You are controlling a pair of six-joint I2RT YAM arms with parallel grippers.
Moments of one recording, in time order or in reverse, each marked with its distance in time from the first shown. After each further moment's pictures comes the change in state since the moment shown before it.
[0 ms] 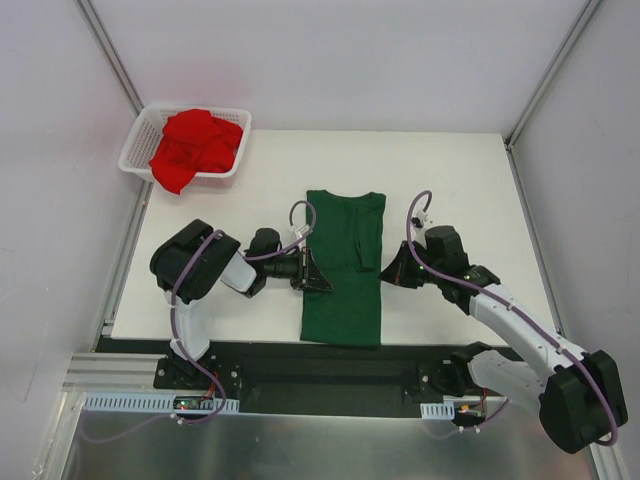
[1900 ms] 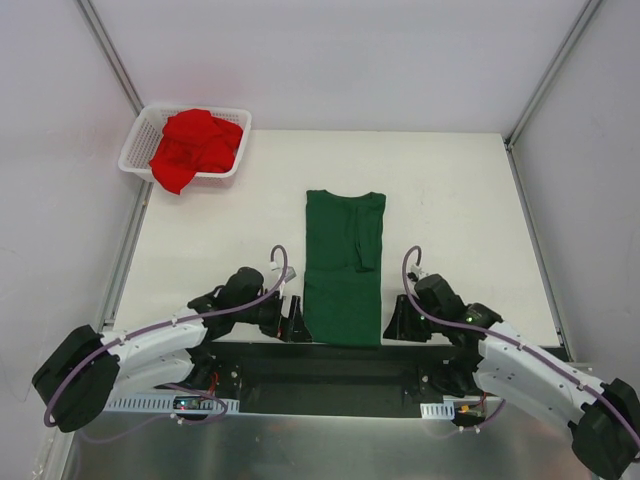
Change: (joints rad) left arm -0.237 -0.954 -0.301 -0.900 -0.370 0.296; right arm 0.240 -0.285 -0.258 -0.262 0.103 0.135
